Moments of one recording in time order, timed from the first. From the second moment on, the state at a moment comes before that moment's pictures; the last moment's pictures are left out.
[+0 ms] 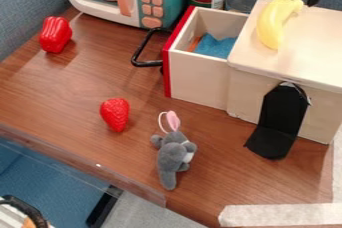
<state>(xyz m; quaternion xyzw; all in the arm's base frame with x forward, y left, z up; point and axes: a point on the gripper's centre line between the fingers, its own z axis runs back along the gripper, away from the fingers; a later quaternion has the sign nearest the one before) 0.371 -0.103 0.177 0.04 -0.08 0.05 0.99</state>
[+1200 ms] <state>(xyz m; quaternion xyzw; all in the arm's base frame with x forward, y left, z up) 0.310 0.117 0.125 -0.02 -0.11 0.16 0.98</state>
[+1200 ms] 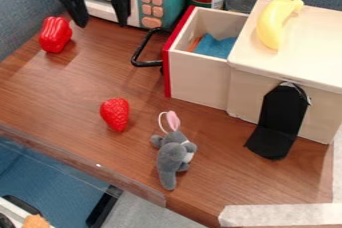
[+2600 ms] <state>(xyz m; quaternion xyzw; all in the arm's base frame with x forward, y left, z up) 0.366 0.098 0.030 -0.04 -0.05 0.12 0.99</state>
